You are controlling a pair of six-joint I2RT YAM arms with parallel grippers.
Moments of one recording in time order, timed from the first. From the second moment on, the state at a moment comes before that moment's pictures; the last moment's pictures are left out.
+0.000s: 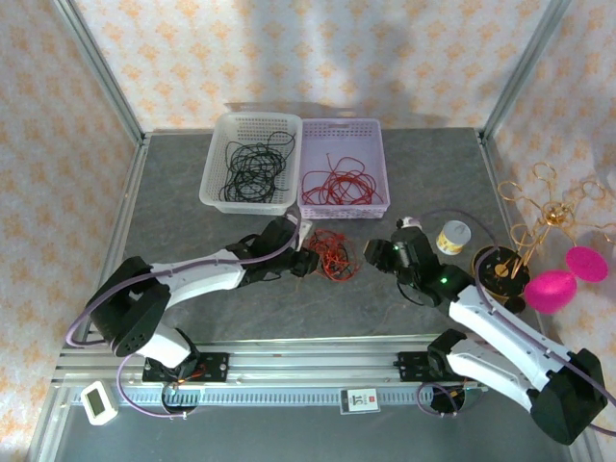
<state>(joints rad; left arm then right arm) -0.73 1.51 0.80 -0.08 0.07 -0.40 0.60 0.88 0.58 -0.41 0.11 0.78</state>
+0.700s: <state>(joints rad) -0.79 1.31 0.92 -0.15 -0.10 -0.41 0.60 0.87 0.58 -0.19 -0.13 0.56</state>
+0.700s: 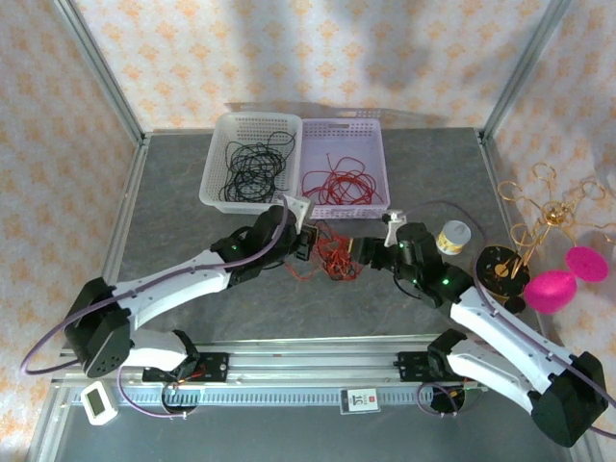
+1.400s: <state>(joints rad) -0.79 1.21 1.15 -0.26 0.03 -0.39 0.62 1.35 0.62 0.41 -0.11 0.58</state>
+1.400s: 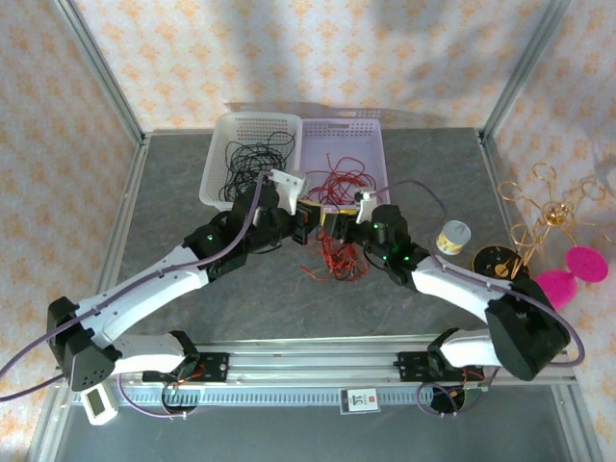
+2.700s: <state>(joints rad) -0.73 1.29 1.52 -0.35 -0.11 -0.28 0.61 0.99 0.69 0.15 0.02 0.51</state>
